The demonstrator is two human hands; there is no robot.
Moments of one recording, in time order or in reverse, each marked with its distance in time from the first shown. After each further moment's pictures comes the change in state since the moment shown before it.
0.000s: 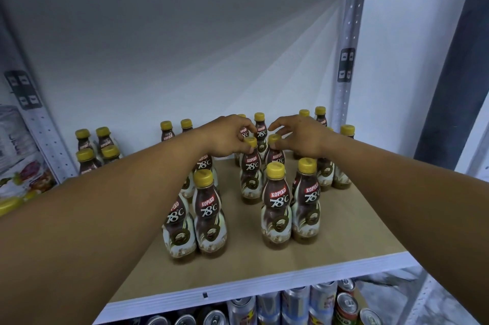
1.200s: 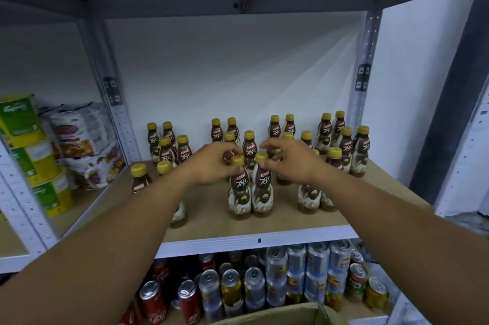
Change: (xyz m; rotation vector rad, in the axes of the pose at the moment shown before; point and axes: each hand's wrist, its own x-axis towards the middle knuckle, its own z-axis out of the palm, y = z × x) left_hand -0.192 -0.057 -0.011 -0.238 0.149 -0.074; right_hand -0.100 -0.154 0.064 0.026 0.008 -0.054
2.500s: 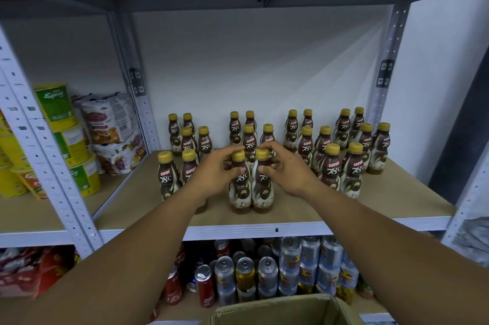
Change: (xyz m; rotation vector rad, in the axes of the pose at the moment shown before) left_hand -0.037 -0.046 0.025 -0.332 0.242 -0.005; right_hand 0.004 -0.007 0.074 0.204 0.064 0.000
